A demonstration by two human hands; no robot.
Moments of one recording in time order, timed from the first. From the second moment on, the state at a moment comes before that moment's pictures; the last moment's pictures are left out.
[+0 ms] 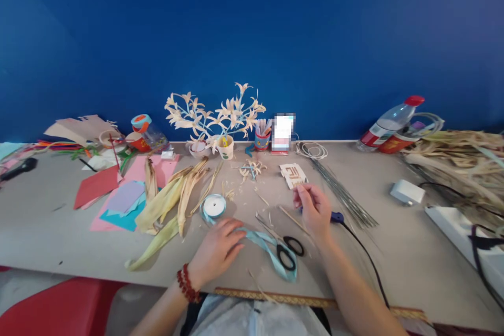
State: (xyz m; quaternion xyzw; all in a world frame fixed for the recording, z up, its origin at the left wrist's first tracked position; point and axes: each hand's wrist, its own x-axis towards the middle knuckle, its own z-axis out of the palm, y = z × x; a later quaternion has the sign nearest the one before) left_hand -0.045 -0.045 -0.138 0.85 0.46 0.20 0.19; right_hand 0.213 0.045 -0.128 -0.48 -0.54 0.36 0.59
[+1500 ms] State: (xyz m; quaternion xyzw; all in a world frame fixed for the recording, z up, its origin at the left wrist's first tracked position) left_hand -0.139 -0.021 -0.134 0.71 0.69 0.17 -0.04; right_hand 0.229 -0.042 -0.165 -0.50 -0.80 0.22 0.24
